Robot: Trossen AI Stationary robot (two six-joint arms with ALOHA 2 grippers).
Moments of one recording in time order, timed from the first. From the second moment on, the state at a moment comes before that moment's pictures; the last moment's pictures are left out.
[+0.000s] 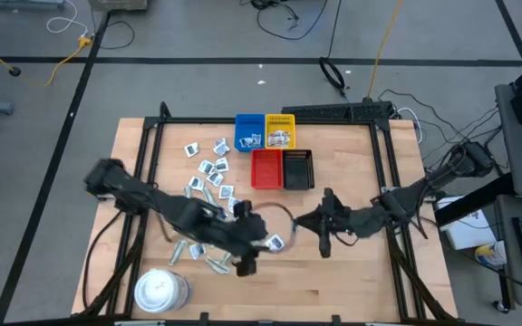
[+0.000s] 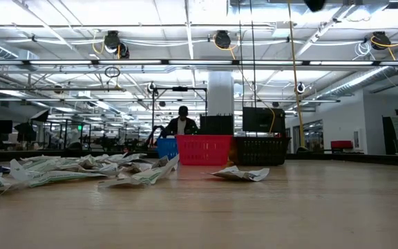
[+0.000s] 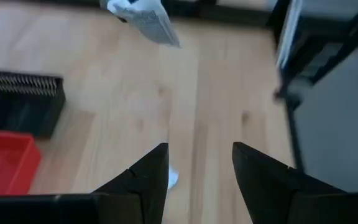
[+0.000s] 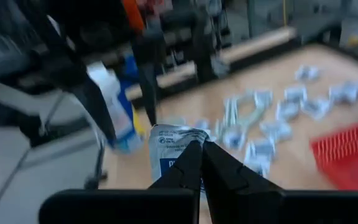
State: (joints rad) left arm -0.43 1.71 1.62 -0.64 -0.30 -0.42; right arm 0.50 1.20 0.91 -0.02 0.55 0.53
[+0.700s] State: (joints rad) left arm -0.35 1.33 0.98 0.29 -0.56 -0.29; right arm 0.32 1.33 0.96 0.40 0.61 0.40
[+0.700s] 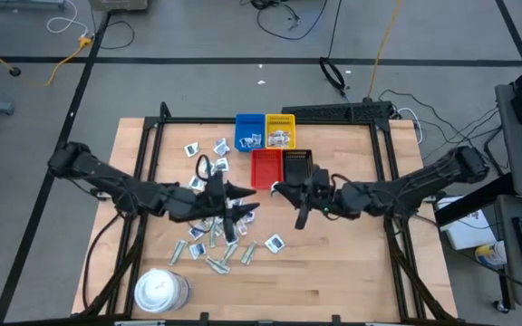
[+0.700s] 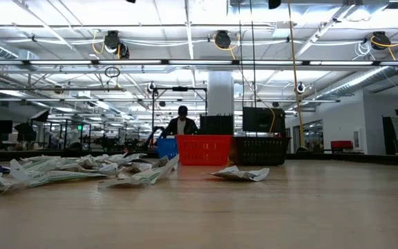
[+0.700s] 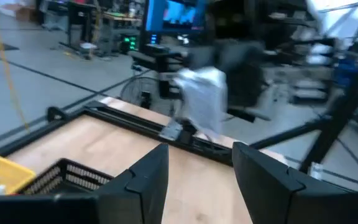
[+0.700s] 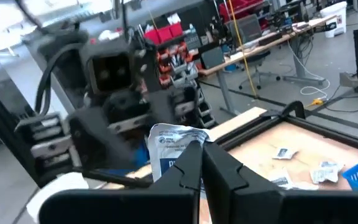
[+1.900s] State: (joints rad) left arm -0.28 1.35 1.02 0.19 -0.41 -0.29; right arm 0.29 1.40 1.05 0.32 0.54 0.36
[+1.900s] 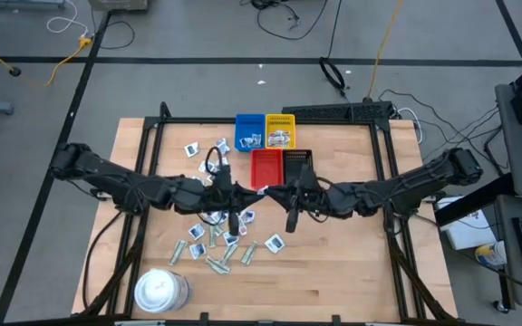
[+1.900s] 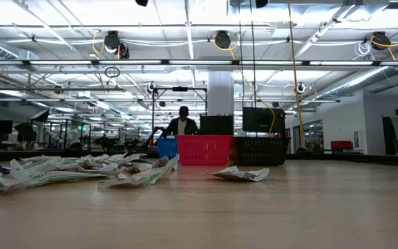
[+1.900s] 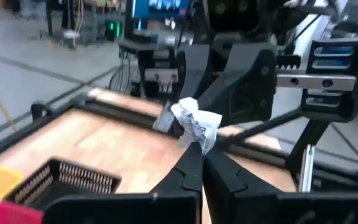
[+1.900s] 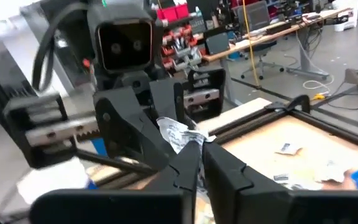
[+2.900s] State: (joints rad) left arm 0.15 1.52 1.32 -1.13 0.11 -0.05; right arm 0.39 1.16 1.05 0.31 0.52 0.07
